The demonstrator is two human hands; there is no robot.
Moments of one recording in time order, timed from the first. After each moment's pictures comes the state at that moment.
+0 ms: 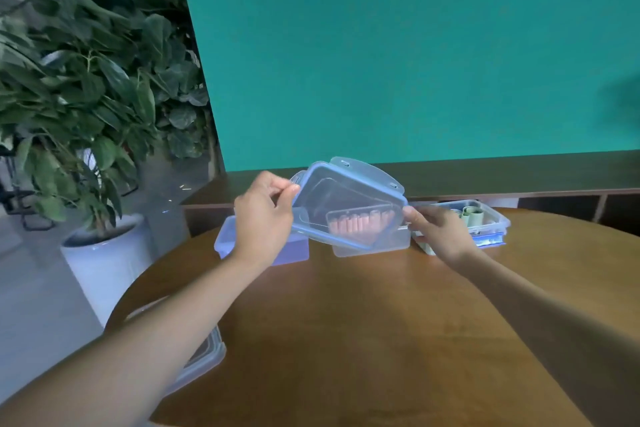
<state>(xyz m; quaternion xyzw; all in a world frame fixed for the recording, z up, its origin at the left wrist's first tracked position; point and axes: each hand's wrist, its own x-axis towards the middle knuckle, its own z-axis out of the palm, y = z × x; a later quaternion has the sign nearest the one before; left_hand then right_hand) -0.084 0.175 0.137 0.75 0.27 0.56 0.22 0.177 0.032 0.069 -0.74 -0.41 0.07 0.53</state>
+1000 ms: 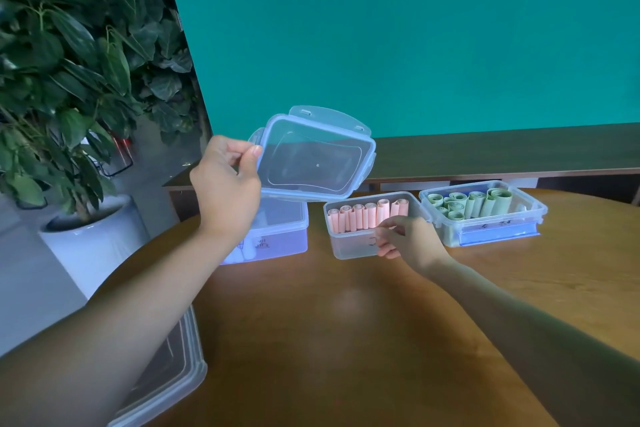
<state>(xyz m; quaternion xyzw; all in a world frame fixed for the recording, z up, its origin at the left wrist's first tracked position) -0.066 0.246 0.135 0.69 0.32 0.62 0.18 0.178 0.111 0.009 -0.72 -0.43 0.17 0.52</state>
